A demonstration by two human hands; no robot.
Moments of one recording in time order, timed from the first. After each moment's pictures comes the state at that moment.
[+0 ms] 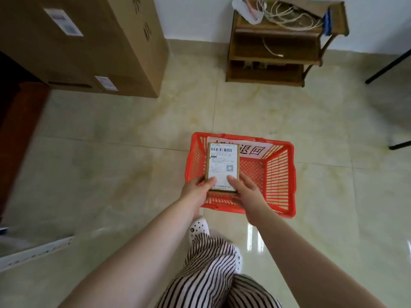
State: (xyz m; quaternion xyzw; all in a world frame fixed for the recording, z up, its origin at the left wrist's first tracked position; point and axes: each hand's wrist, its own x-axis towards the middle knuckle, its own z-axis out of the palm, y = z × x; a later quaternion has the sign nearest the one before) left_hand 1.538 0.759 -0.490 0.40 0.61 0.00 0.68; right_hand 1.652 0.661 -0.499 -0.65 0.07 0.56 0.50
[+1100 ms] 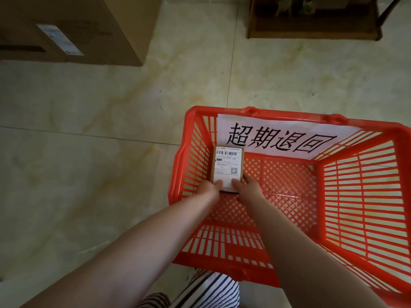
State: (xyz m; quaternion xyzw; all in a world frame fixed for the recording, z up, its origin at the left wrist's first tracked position) left_hand 1.600 0.837 -0.891 0.49 0.68 -0.13 0.53; right_hand 1.689 0.768 -0.888 -0.78 0.00 0.53 0.34
